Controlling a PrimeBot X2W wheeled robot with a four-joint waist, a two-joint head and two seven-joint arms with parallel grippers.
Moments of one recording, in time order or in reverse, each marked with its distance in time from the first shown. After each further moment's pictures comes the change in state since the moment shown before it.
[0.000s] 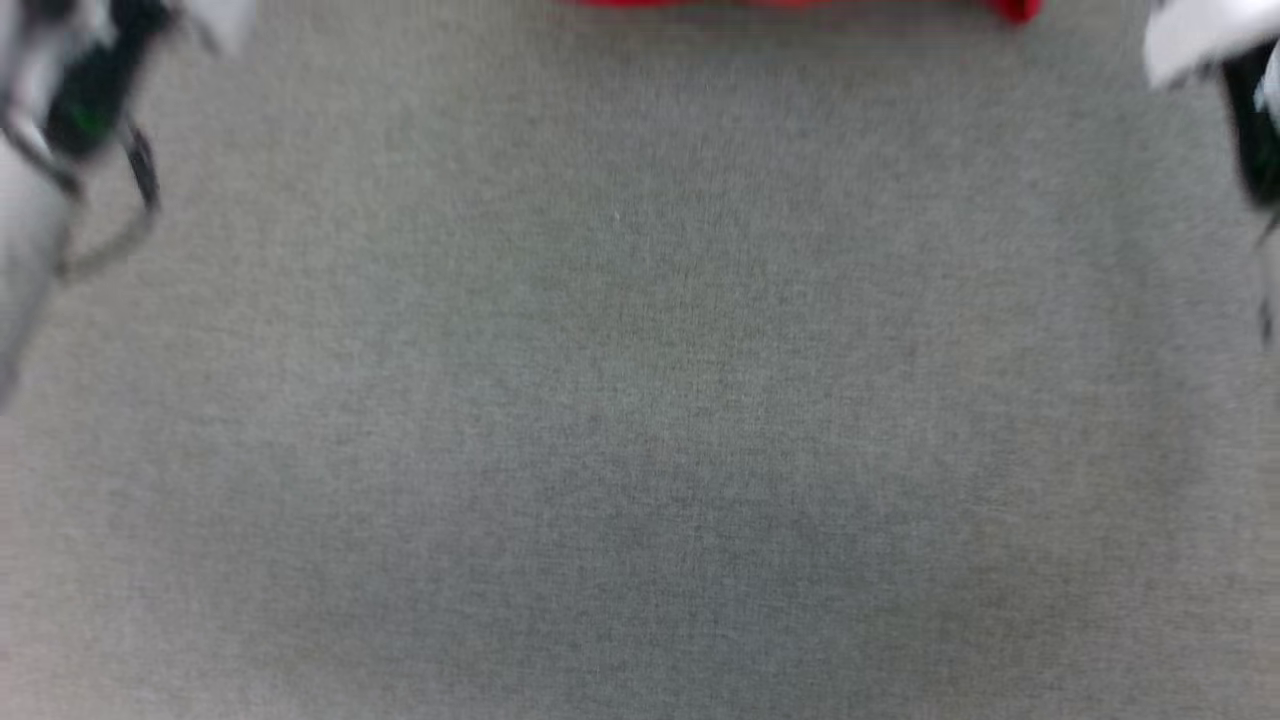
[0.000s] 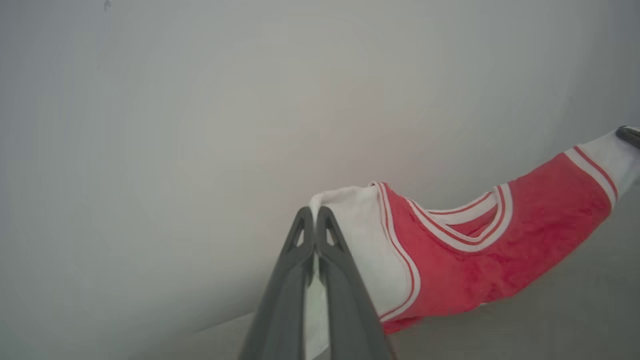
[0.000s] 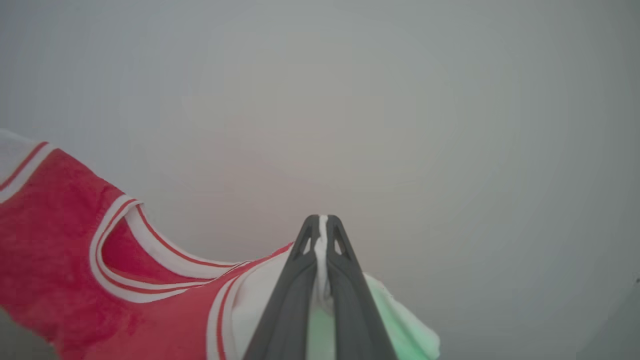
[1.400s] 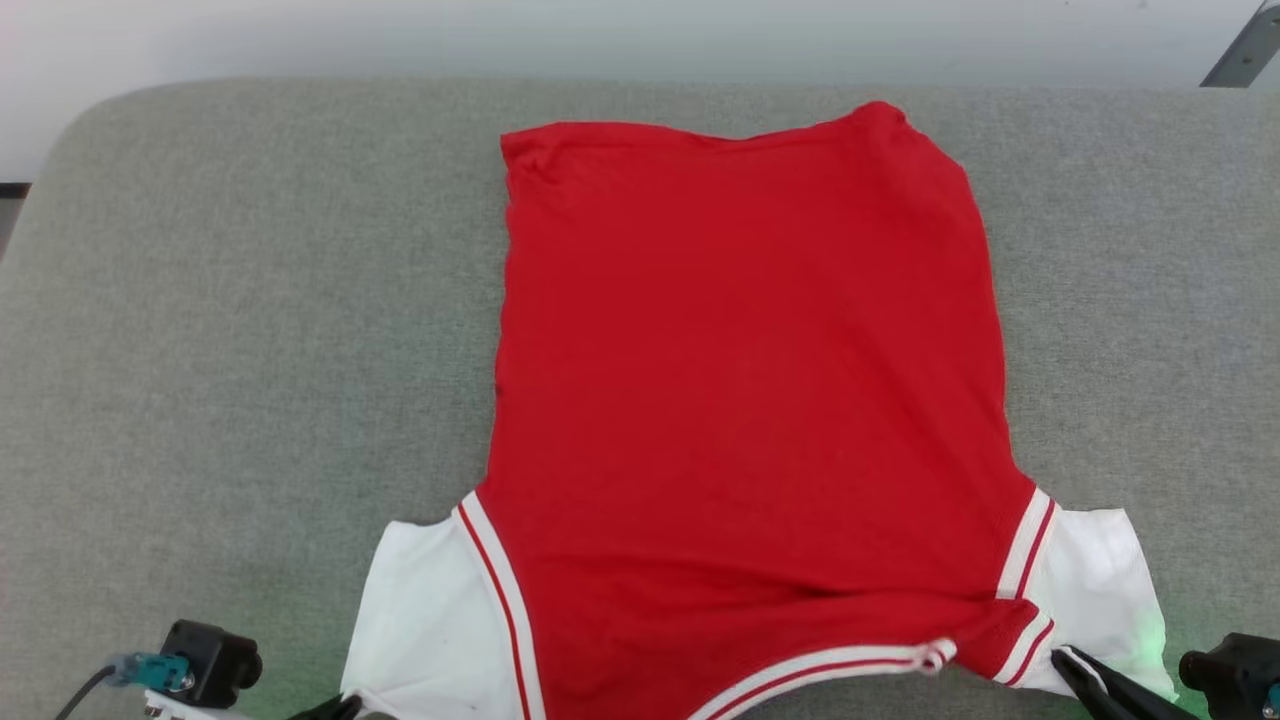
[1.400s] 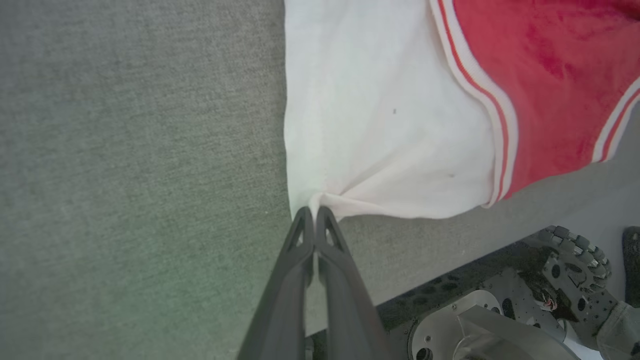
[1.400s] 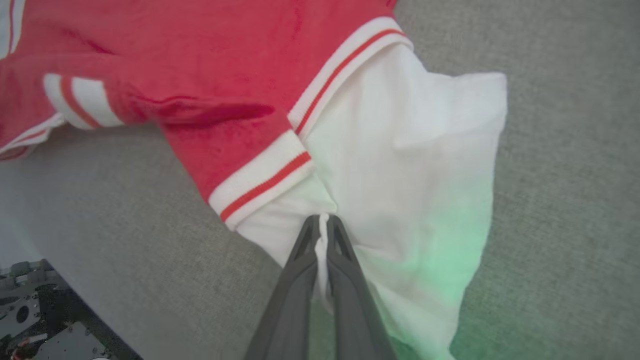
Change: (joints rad) left arm 1.019 0.445 -0.322 -0.581 -0.289 0.214 0.019; right arm 1.208 -0.426 0.277 -0.615 0.435 0.000 0.218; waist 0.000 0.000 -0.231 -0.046
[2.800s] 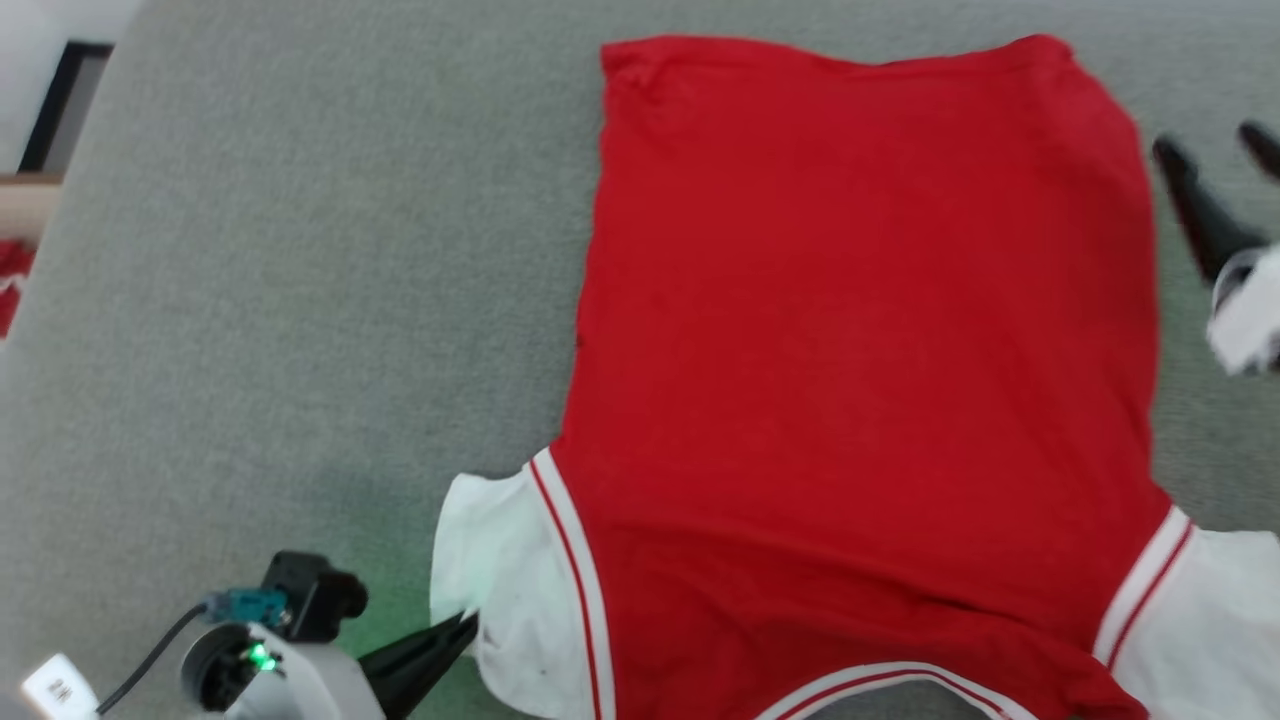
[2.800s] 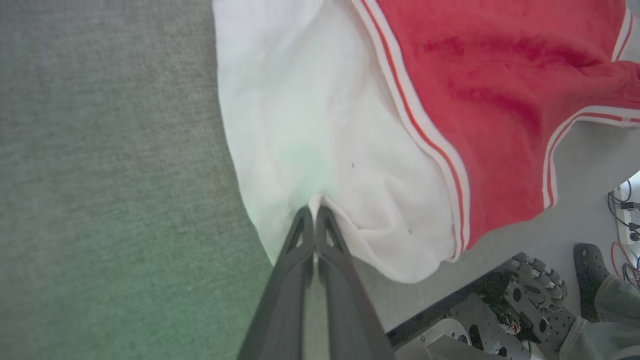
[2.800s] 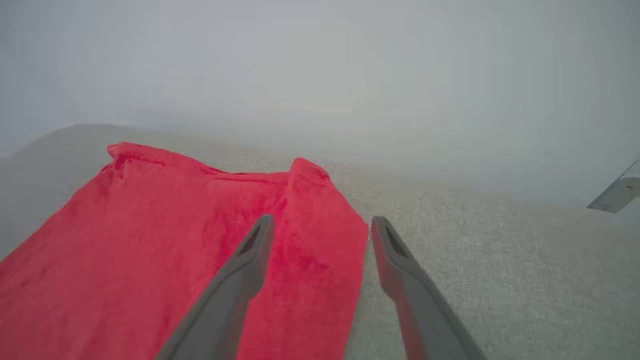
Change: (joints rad) left arm -0.099 -0.134 0.011 -0.009 0.071 -0.081 -0.023; right arm -0.679 0.191 -0.286 0.180 -0.041 0.000 0.258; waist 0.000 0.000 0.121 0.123
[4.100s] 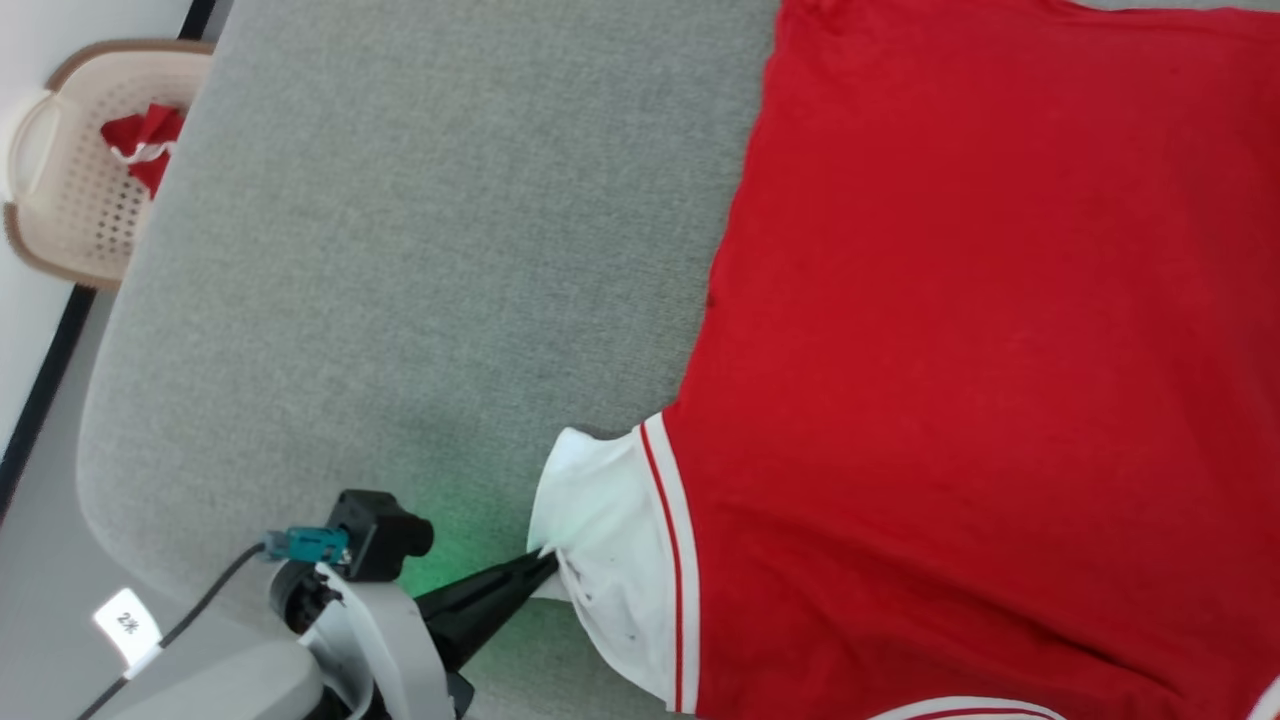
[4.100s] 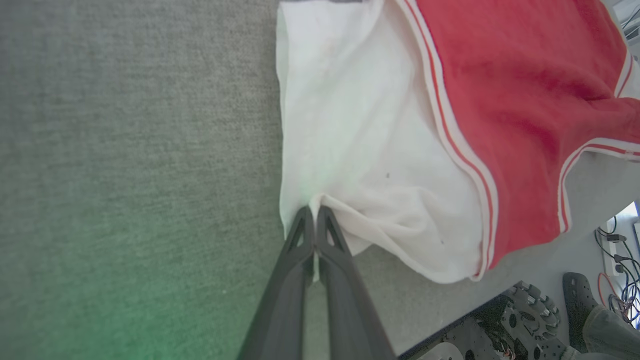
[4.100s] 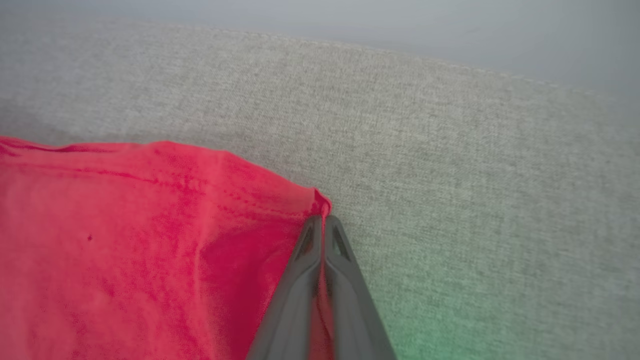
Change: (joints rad) left arm -0.133 -0.168 -0.024 0.164 0.033 -0.137 -0.045; right arm -0.677 0.065 -0.026 0.904 -0.256 0.000 0.352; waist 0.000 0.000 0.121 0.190
